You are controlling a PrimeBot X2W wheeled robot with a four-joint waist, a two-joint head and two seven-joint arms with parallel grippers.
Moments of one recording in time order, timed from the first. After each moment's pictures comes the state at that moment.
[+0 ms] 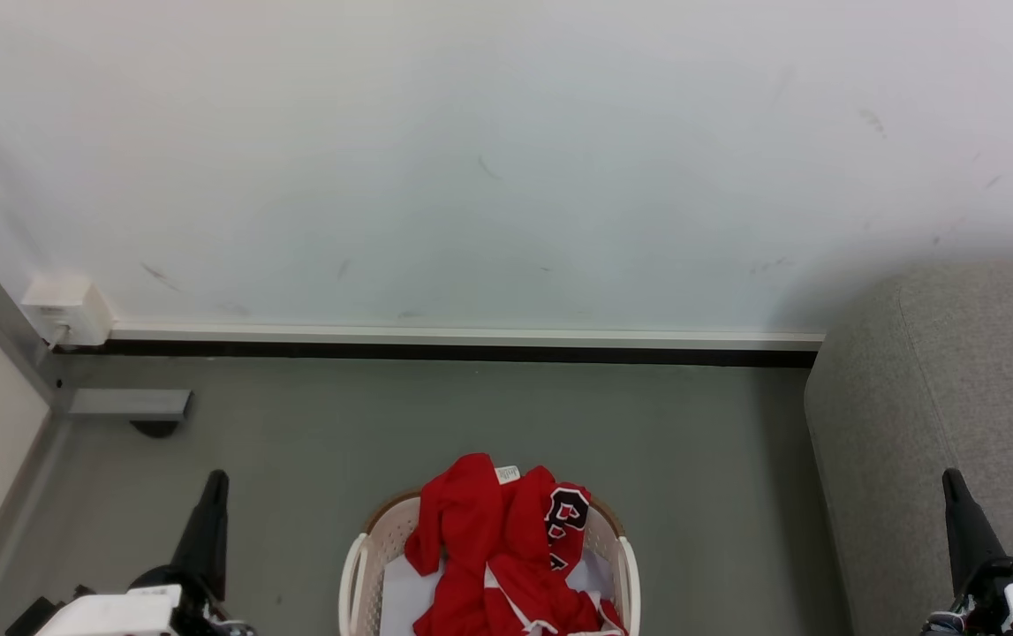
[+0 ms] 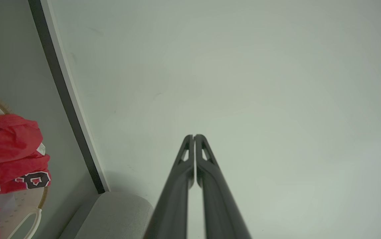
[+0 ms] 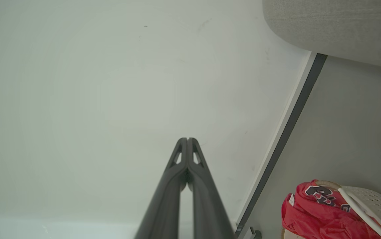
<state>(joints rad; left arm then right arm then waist) -0.11 0.05 0.11 0.25 -1.61 -0.13 0.11 -0.10 -0.05 -0.11 0.24 1.61 0.13 0.11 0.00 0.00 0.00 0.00</state>
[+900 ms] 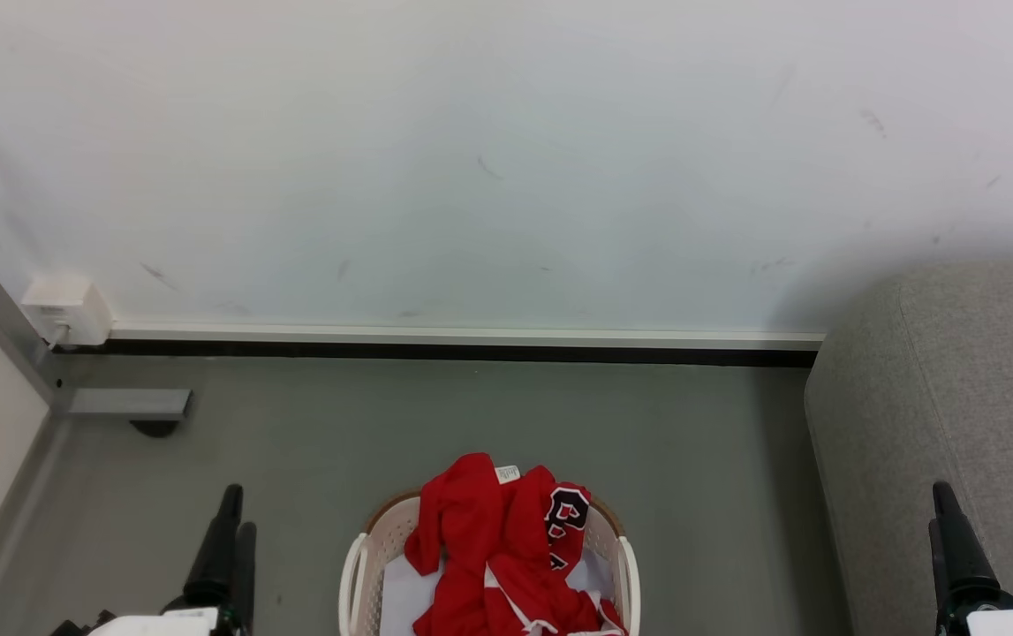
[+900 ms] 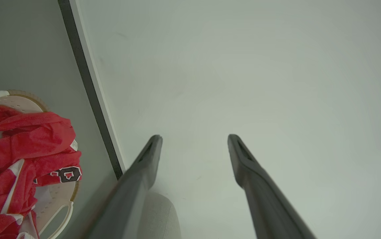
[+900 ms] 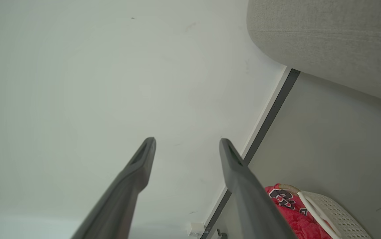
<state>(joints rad) -0.08 0.04 0.06 0.28 -1.55 -0.13 0.04 -0.06 -0.03 -0.08 0.26 1.47 0.13 0.04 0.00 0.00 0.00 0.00</state>
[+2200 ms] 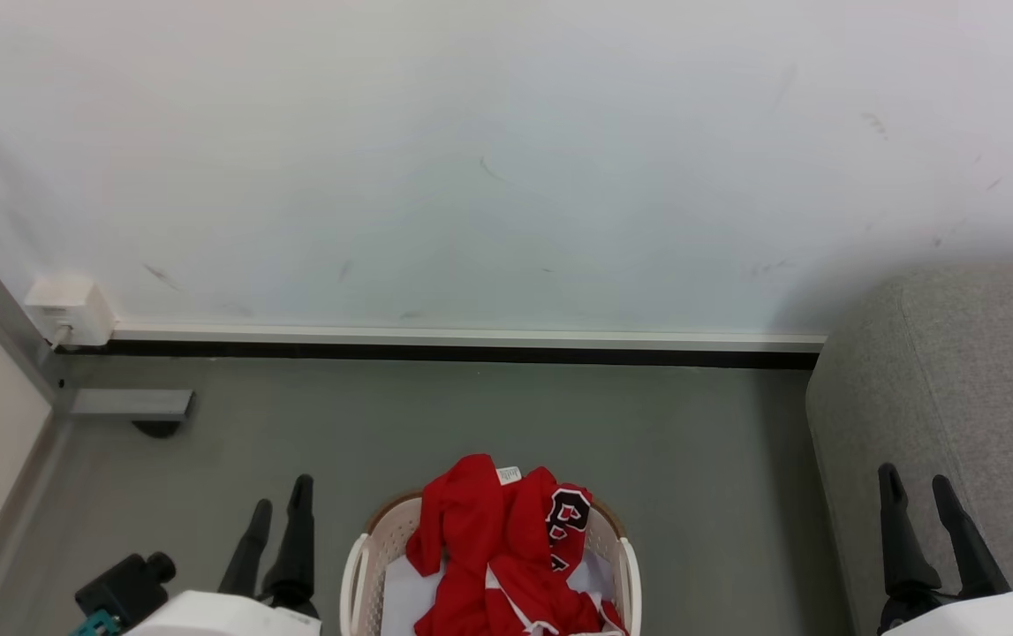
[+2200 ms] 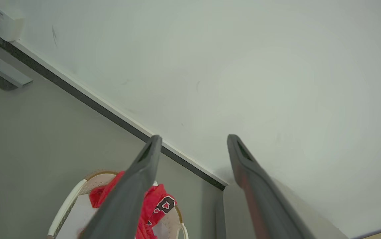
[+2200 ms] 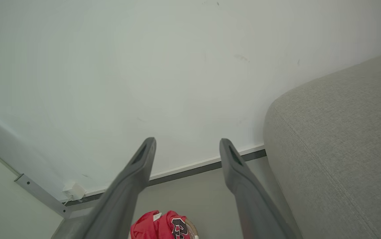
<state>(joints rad) -0.08 0.04 -0.03 0.25 -0.78 -0.10 -0.10 -0.05 -0.08 0.00 0.19 0.62 0.13 -0.10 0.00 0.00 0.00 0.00</state>
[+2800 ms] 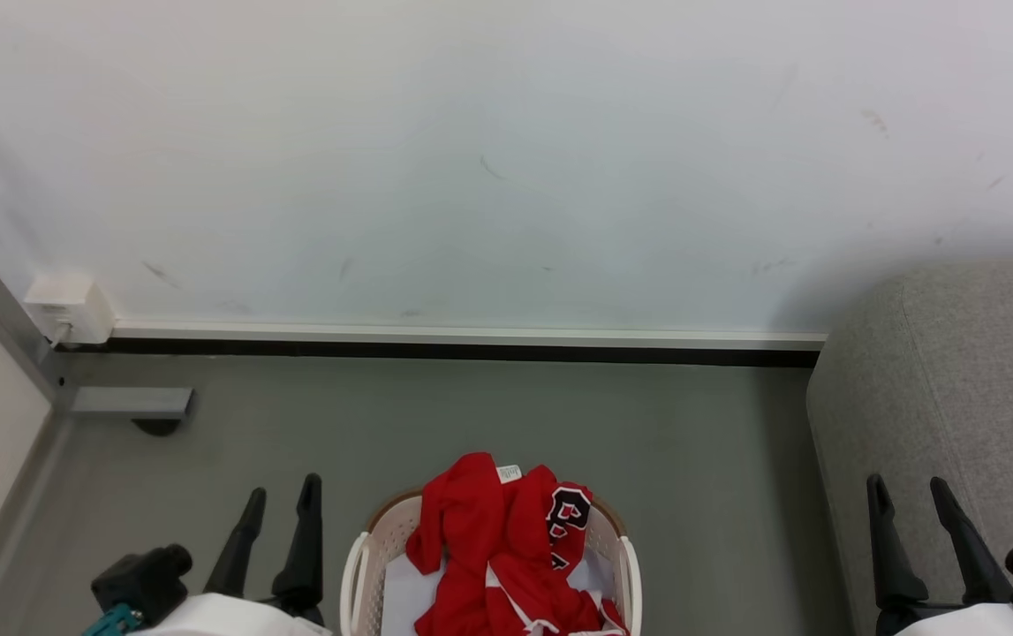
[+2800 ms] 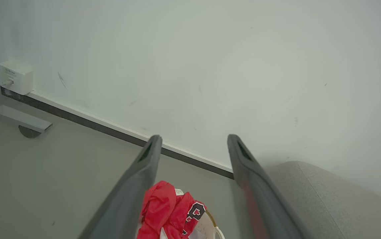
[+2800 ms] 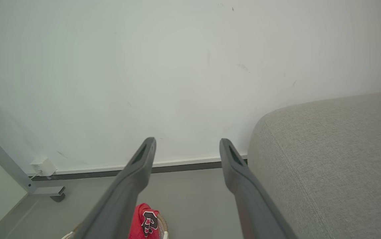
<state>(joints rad) -0.08 0.05 -0.04 0.23 -0.51 -0.11 -0.15 -0.05 -0.08 0.01 0.22 0.39 0.13 -0.15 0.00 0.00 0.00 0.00</state>
